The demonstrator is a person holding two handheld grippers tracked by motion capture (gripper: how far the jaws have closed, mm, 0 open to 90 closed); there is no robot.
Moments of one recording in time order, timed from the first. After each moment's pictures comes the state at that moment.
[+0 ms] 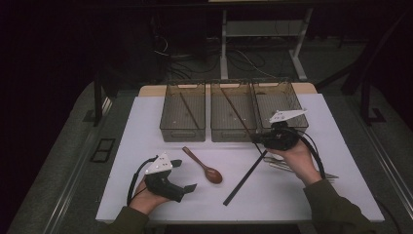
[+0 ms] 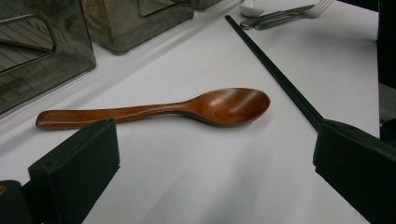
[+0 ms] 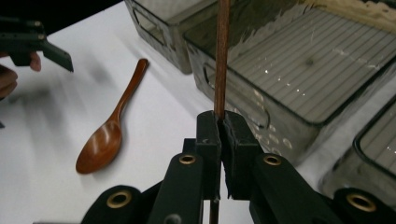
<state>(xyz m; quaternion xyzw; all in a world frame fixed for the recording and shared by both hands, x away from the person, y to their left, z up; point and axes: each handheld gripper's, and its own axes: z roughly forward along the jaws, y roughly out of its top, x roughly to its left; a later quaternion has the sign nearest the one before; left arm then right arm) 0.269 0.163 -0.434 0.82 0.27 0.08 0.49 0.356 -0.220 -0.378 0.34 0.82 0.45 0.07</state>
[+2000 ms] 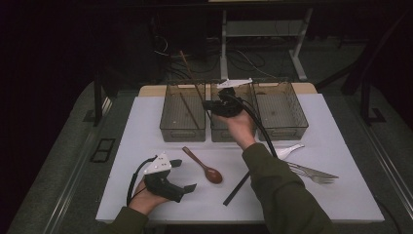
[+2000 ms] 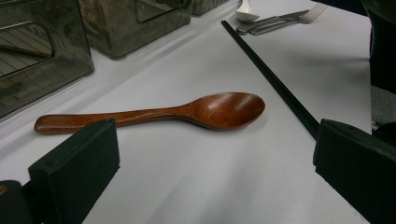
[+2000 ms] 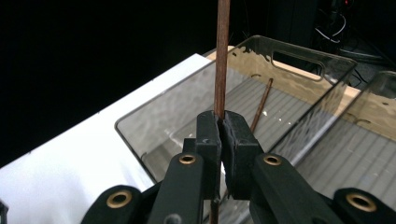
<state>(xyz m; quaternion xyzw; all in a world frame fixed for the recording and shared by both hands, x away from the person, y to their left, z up) 0.268 0.164 -0.432 0.82 0.27 0.08 0.50 0.439 -0.083 -0.345 0.36 0.77 0.51 0.09</state>
